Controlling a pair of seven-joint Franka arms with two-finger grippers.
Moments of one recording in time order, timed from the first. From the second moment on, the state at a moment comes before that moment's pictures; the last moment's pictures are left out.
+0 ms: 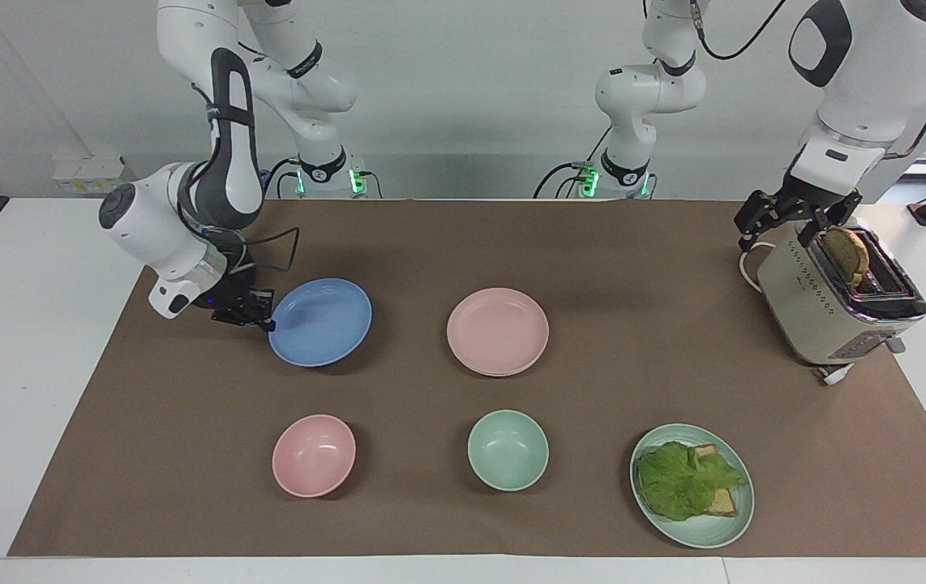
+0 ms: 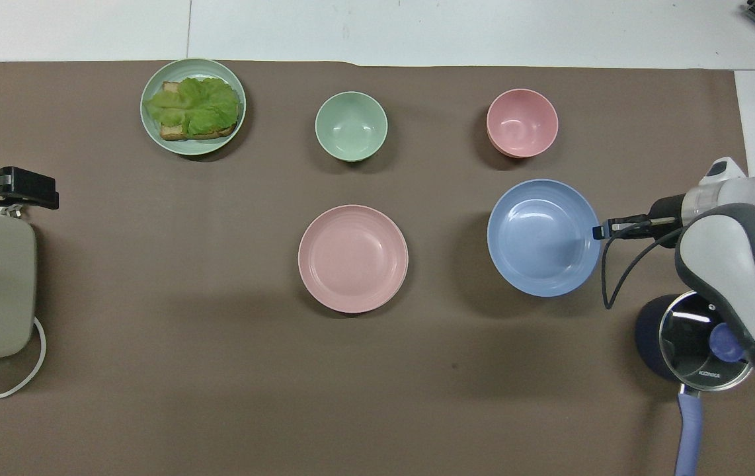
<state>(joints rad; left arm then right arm) 0.01 0.00 -0.06 -1.62 0.03 1.67 -0.07 -0.19 0.10 0.14 -2.01 0.39 2.13 -0.30</state>
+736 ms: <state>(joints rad) 0.01 0.00 -0.06 -1.62 0.03 1.67 -0.07 0.23 0.18 0.16 -1.99 0.39 2.39 0.19</state>
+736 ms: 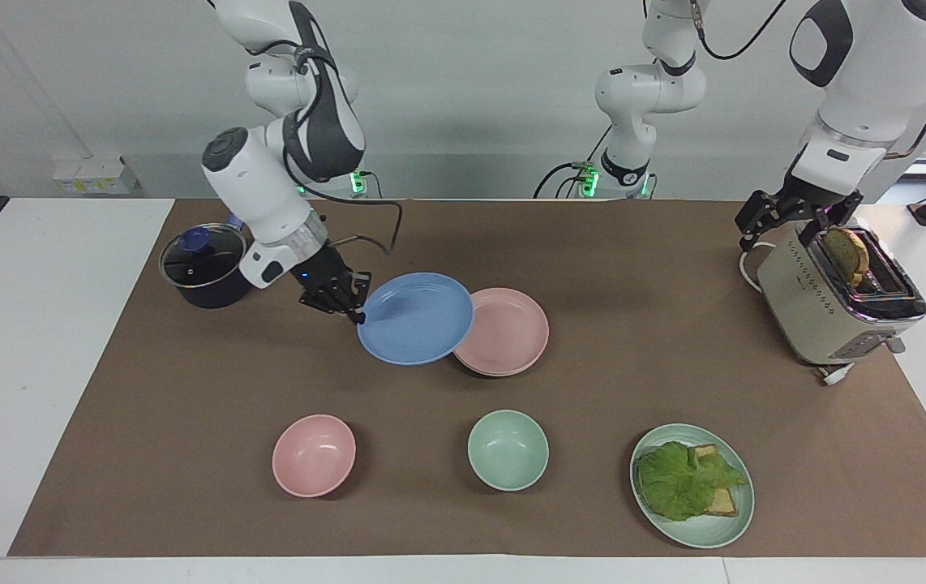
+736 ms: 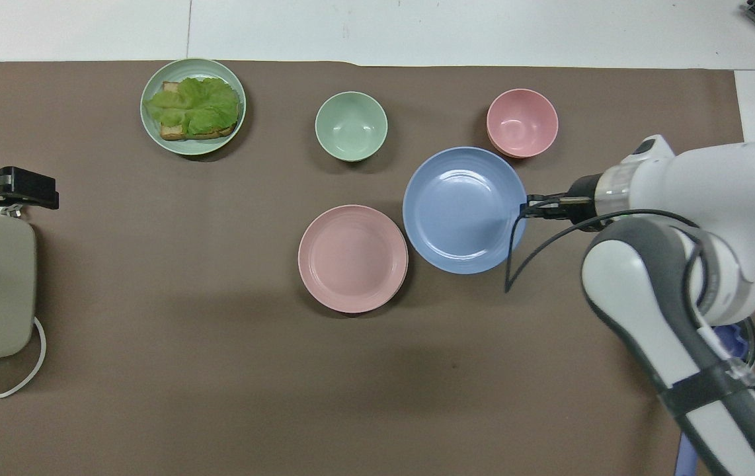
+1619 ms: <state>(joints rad) 0.01 0.00 -0.06 -1.62 0.03 1.67 -0.07 0.33 0.29 0.15 -2.00 0.39 2.44 0.27</state>
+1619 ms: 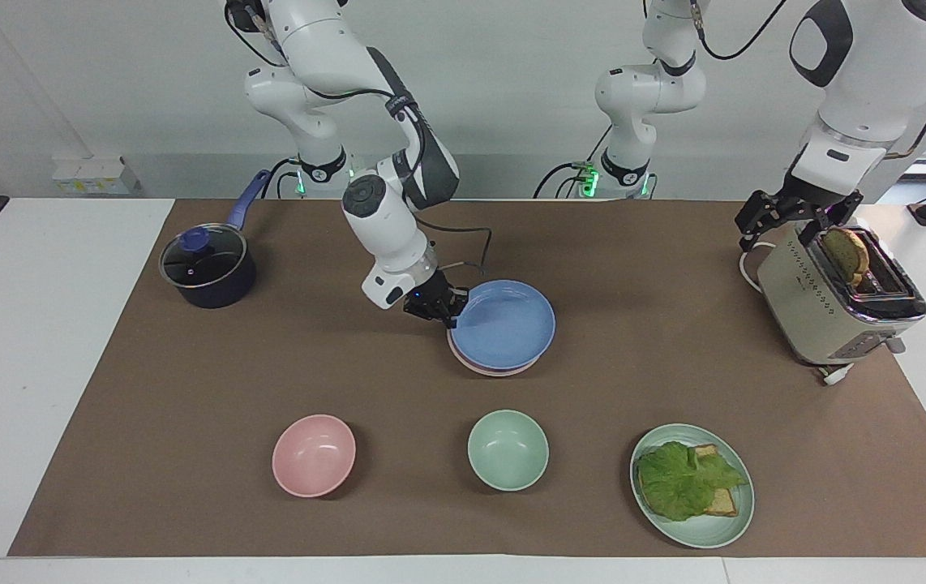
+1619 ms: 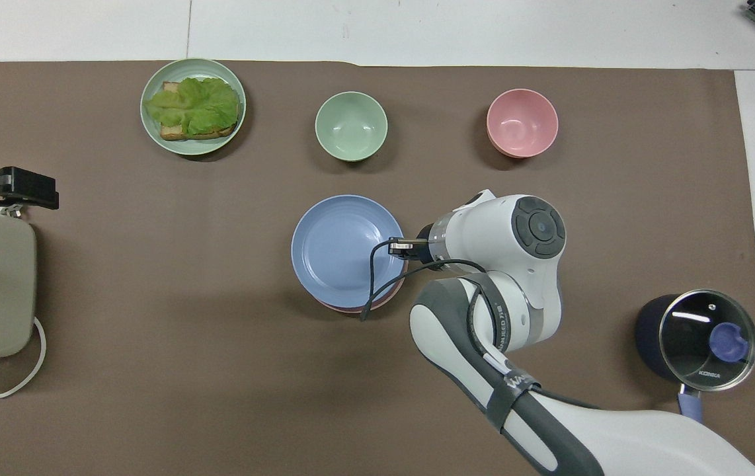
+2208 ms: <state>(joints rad) 0.01 0.00 -0.06 -1.62 0.03 1.67 -0.07 0.32 0.29 0.15 -2.02 0.35 2.44 0.28</state>
